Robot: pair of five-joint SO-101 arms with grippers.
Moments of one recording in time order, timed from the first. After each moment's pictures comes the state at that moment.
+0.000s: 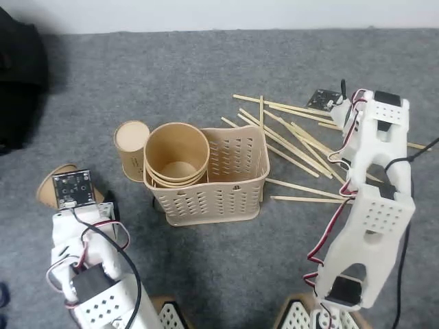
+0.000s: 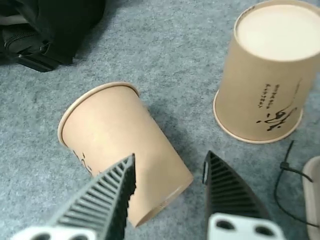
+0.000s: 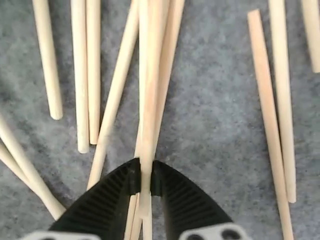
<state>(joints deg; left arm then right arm) -34.9 -93.6 90.1 54.2 -8.3 12.8 39.0 -21.9 80.3 73.1</state>
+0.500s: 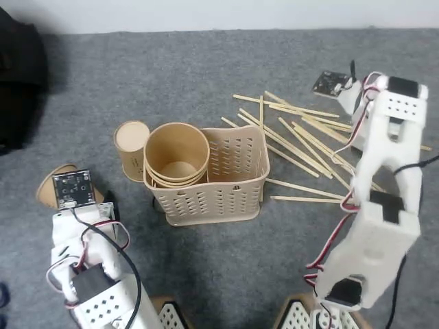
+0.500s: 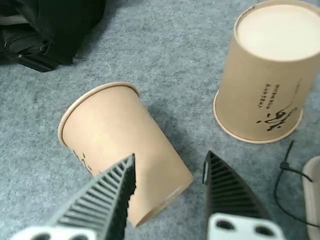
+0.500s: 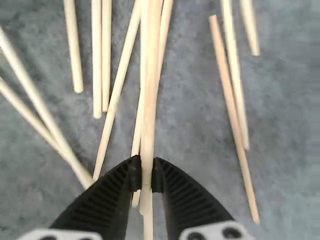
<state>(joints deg) -34.9 -93.6 90.1 54.2 -8.3 12.8 22.5 -22.1 88.0 72.4</state>
